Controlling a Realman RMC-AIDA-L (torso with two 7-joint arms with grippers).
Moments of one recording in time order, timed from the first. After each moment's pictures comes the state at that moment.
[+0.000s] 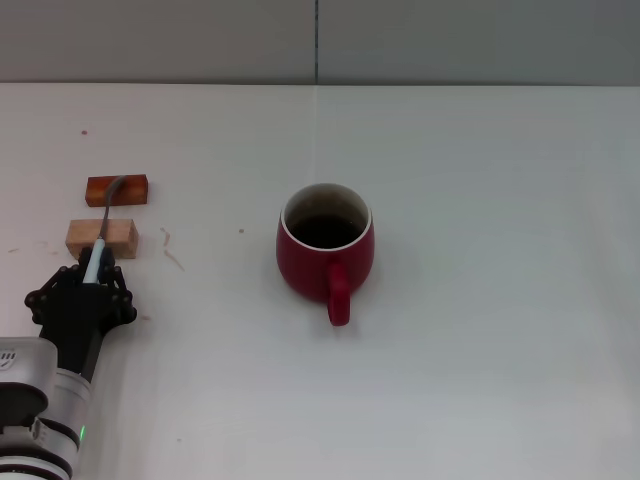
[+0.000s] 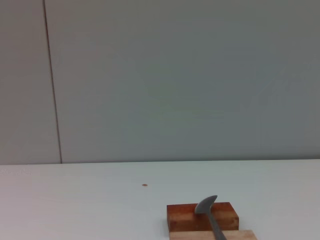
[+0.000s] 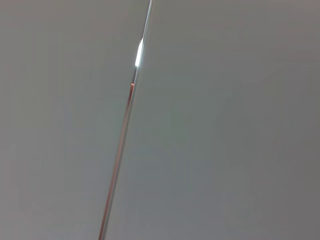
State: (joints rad) left arm -0.36 -2.07 0.23 -0.61 0.98 1.34 0.34; right arm 0.54 2.02 0.65 -0.10 -1.69 -1.36 0.04
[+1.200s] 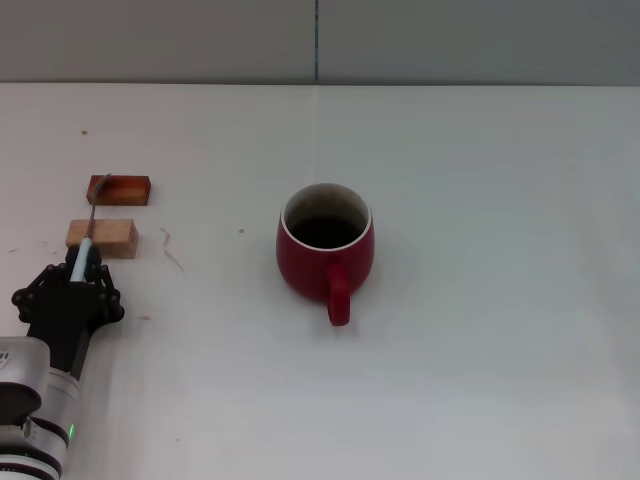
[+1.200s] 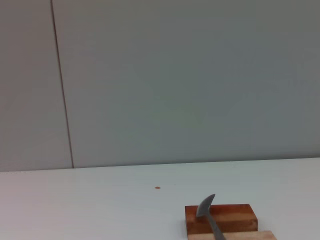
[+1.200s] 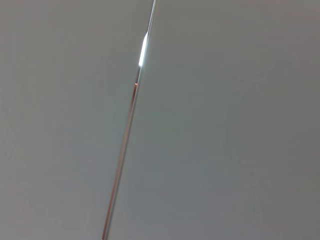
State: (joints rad) left arm -0.36 -2.07 0.23 -0.57 0.98 1.33 0.35; right arm 0.53 2.03 0.65 -0.10 -1.69 -1.37 0.04
